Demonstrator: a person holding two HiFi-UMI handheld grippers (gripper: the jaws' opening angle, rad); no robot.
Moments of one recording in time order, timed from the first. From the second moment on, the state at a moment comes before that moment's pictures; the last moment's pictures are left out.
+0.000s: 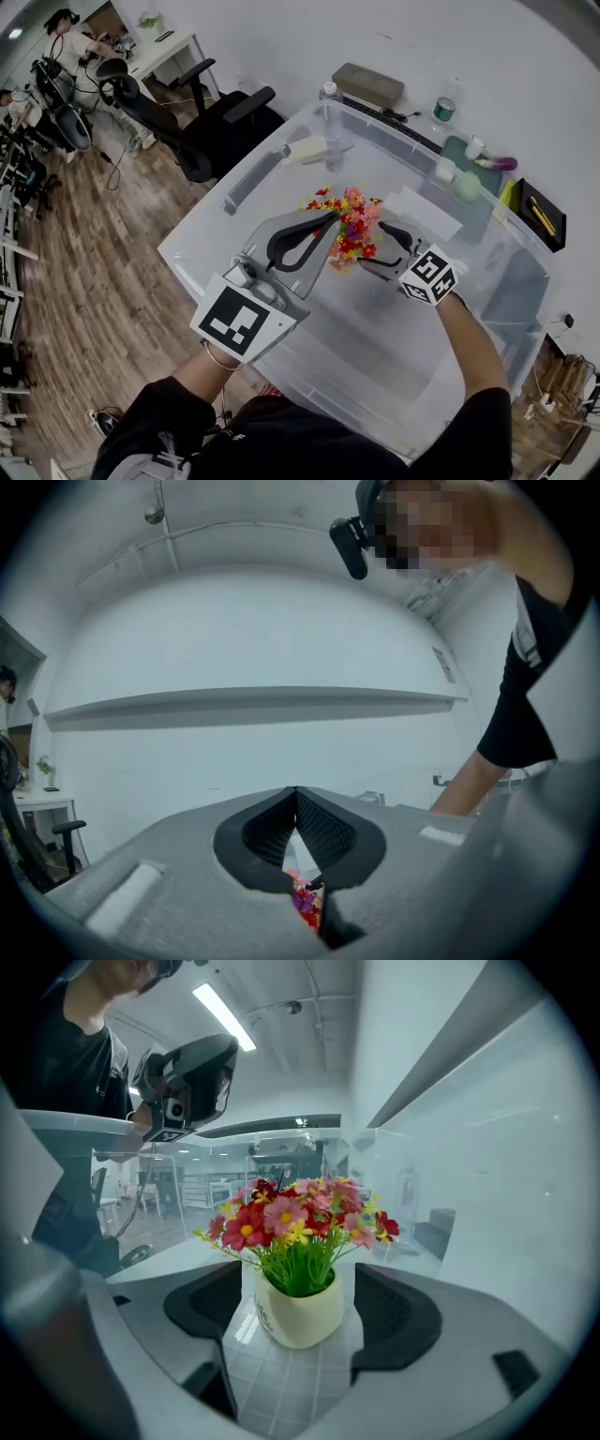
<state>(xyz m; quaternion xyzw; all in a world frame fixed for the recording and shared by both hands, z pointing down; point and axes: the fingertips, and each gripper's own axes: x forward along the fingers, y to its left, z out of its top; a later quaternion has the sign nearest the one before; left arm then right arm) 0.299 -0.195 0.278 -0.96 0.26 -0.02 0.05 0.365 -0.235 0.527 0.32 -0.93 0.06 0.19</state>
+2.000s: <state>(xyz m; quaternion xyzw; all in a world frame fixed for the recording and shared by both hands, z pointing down) 0.314 -0.192 0.299 -0.97 0.22 -0.08 0.05 0.321 -0.266 0.589 0.25 -0.95 0.09 0.19</state>
